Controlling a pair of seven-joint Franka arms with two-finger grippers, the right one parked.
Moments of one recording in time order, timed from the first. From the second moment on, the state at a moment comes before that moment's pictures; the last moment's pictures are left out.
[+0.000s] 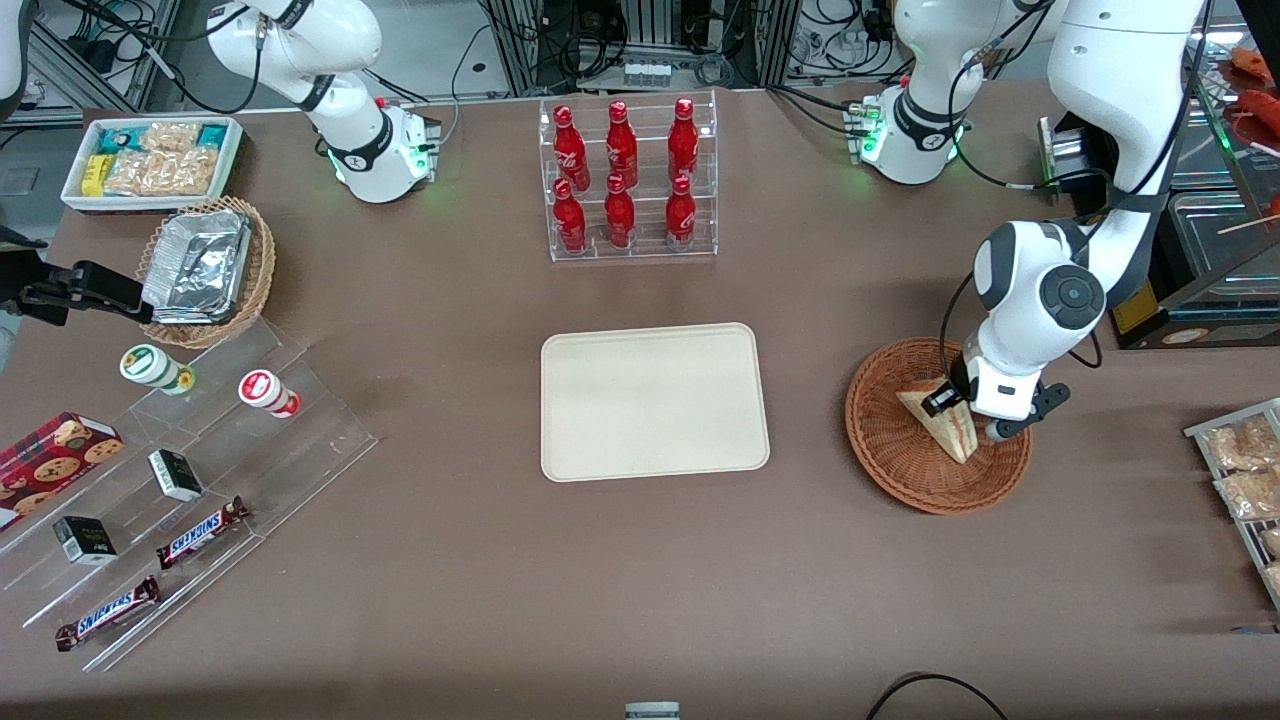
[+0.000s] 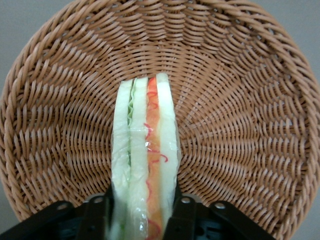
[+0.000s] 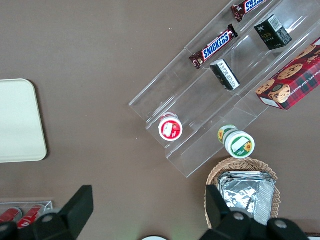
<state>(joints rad) 0.00 0.26 -0.10 -2.27 0.03 2.56 -0.66</state>
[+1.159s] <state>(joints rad) -0.38 0.25 -0.12 -1.73 0.03 1.96 -0.80</state>
